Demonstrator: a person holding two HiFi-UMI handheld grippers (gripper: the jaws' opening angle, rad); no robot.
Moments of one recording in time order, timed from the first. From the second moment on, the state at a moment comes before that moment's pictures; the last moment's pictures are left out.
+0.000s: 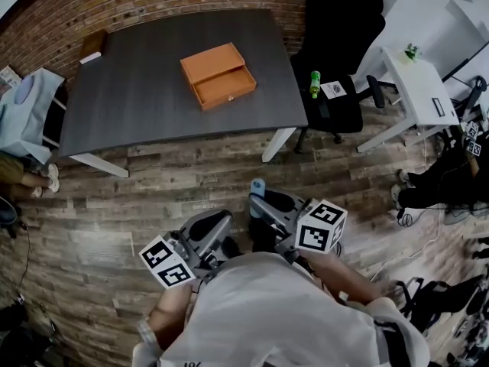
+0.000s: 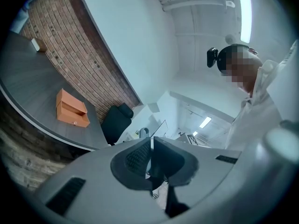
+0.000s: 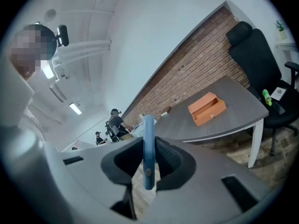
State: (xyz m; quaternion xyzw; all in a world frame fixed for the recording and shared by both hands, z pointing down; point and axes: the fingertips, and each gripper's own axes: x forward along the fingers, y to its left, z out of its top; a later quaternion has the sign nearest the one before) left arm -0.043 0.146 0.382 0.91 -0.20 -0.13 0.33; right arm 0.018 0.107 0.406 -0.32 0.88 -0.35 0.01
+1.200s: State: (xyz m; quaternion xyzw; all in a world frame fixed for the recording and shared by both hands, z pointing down) left arm -0.021 -0.026 0.395 0.87 -0.31 -0.16 0.34; right arm 0.052 -0.083 0.443 -0.28 0.88 -0.38 -0.07
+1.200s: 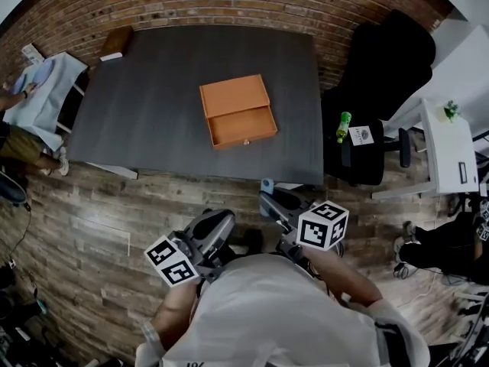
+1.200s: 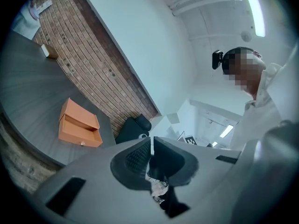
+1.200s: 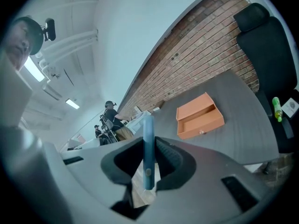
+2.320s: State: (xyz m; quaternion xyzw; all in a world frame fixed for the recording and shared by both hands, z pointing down) left arm -0.112 -0.143 0.387 0.91 -0.21 -0.13 0.34; right arm -0.034 -0.188 0.429 -0.37 0.86 -0.35 -0.05
